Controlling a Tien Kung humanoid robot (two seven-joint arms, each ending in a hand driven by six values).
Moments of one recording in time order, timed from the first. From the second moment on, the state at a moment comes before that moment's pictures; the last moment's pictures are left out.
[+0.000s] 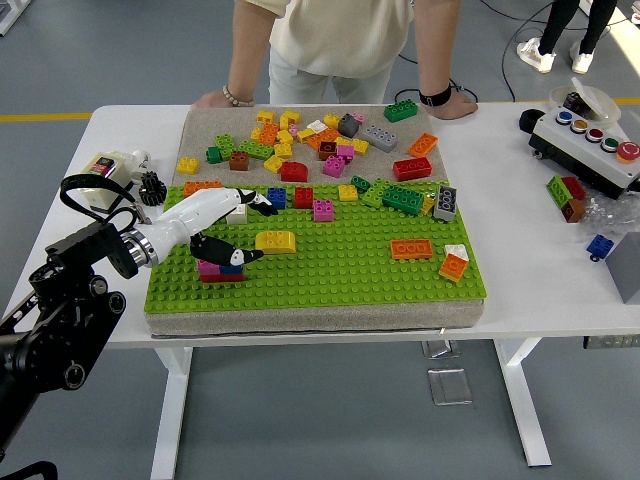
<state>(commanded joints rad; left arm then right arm) -0.52 0.13 -1.32 -1.02 2.27 -0.24 -0.43 0.13 -0.11 1.41 0.18 -0.47 -0.20 -0.03</state>
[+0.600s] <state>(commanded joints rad) -0.59 0.07 -1.34 -0.90 2.27 -0.18 -0.43 0.14 -0.12 1.42 0.18 -0.47 -0.19 -0.02</state>
